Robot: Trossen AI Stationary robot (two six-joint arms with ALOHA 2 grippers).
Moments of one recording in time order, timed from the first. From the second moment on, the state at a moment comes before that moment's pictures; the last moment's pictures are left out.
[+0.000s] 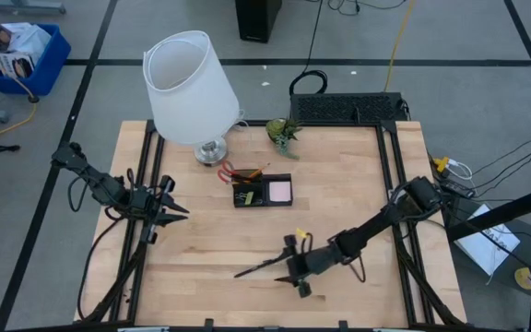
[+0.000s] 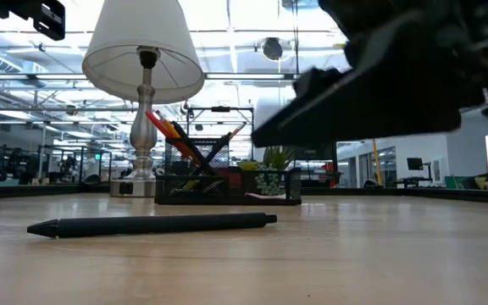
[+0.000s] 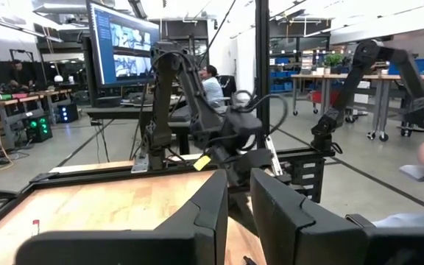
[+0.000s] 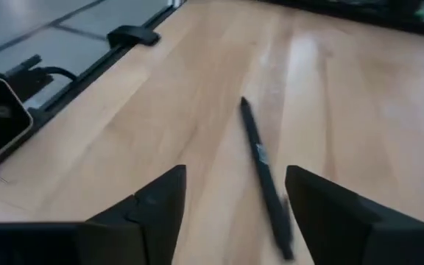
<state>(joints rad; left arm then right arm) -0.61 0.26 0.25 0.13 -0.37 0.07 0.51 1.93 0.85 0.62 0.23 0.03</state>
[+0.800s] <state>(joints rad) -0.61 0.26 0.25 0.13 -0.37 0.07 0.38 1.96 0.67 0.88 0.05 0.06</state>
